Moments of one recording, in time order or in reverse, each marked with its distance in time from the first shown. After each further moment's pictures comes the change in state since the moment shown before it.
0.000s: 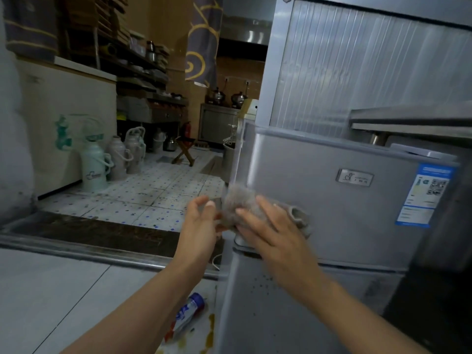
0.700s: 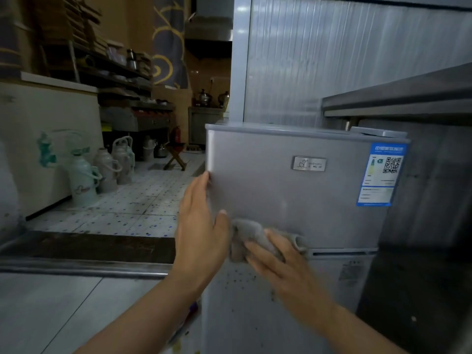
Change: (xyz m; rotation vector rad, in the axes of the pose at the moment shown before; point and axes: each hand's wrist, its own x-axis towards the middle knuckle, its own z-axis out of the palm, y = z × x) left_hand -0.024 0.011 0.057 0.600 0.119 0.498; right_hand -0.093 0.017 0.004 0.036 0.058 0.042
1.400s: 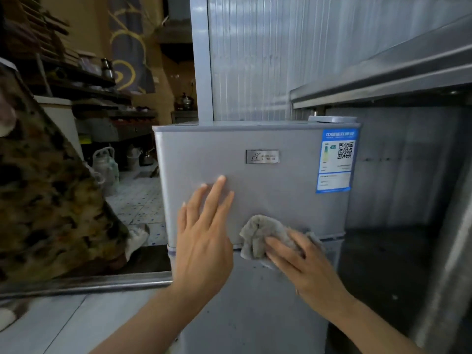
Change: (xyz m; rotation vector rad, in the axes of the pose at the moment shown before) left_hand -0.024 0.021 0.045 0.501 -0.150 0.428; right_hand -0.067 0.048 -0.014 -0.086 -0.028 0.094
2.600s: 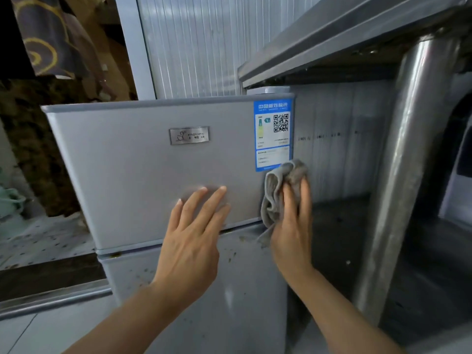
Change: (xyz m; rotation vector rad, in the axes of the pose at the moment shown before) left_hand 0.000 0.043 0.048 0.042 -0.124 0.274; right_hand -0.004 0.030 -0.003 0.196 0.173 0.930
